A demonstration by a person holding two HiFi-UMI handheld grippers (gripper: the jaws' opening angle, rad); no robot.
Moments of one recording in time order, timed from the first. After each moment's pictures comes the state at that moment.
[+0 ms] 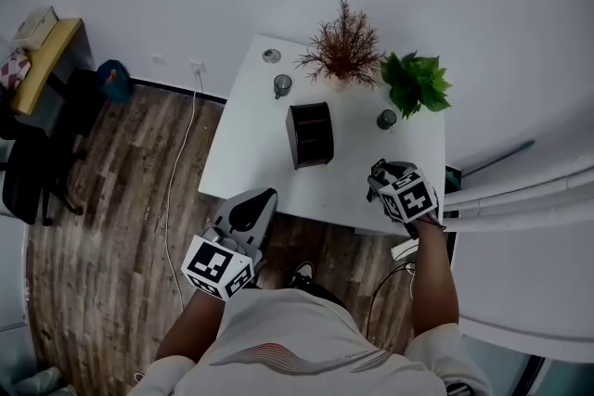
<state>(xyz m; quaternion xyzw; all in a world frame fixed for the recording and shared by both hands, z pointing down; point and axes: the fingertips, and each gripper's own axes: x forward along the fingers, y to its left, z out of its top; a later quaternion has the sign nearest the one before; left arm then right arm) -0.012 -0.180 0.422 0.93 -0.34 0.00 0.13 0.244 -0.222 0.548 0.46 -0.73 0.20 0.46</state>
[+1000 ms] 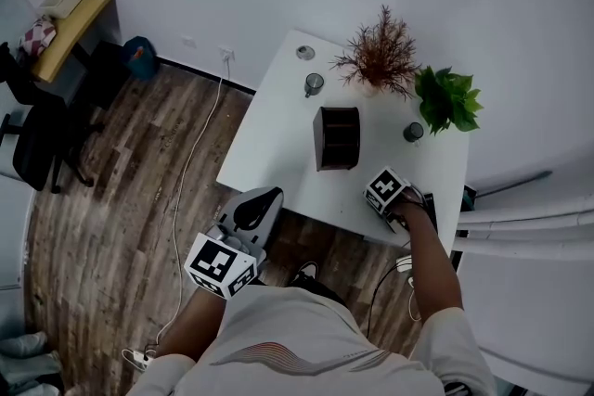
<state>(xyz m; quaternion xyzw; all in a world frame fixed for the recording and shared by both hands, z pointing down) -0.042 -0.187 0.428 0.91 -0.38 0.00 0.13 0.235 -0.215 0.692 0.28 -0.64 0.28 0.66</state>
